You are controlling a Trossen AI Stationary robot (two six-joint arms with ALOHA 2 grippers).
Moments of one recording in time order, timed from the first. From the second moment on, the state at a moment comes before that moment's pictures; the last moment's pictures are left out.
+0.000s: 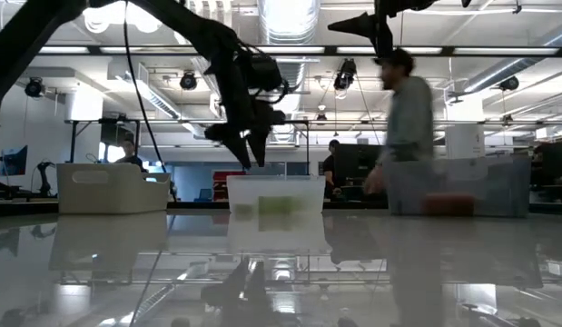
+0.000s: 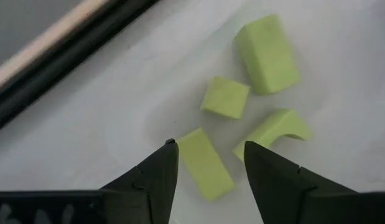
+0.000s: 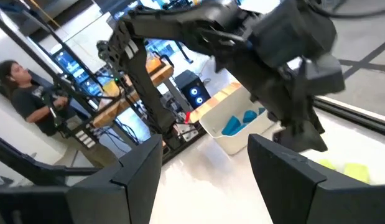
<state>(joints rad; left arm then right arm) 0.55 1.95 1.62 -0.84 -0.05 -0.33 -0.22 1.14 0.94 0.08 -0.03 0.57</state>
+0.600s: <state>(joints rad) 0.32 1.49 1.51 -0.68 0.03 -0.06 -0.17 1.14 0.94 0.04 0.03 0.39</state>
